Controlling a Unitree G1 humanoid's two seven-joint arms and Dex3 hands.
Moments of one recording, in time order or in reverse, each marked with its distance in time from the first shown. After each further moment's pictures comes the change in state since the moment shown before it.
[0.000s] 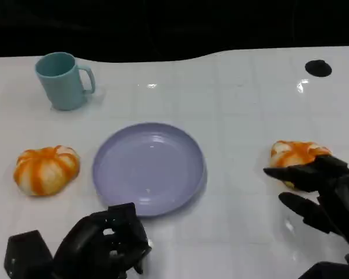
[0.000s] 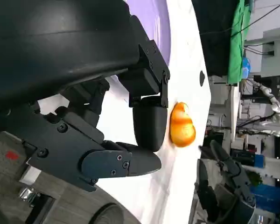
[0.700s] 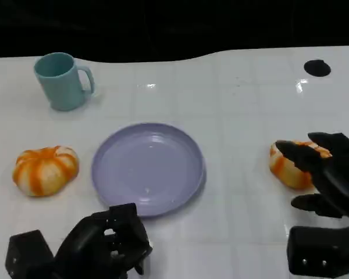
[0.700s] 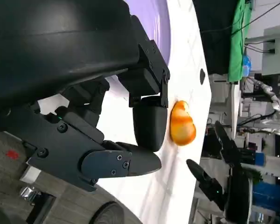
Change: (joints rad) left arm 0.002 0.000 -0.003 -0.007 0.005 0.007 0.000; right arm -0.056 -0.065 0.055 -0.244 -0.136 0.484 0.458
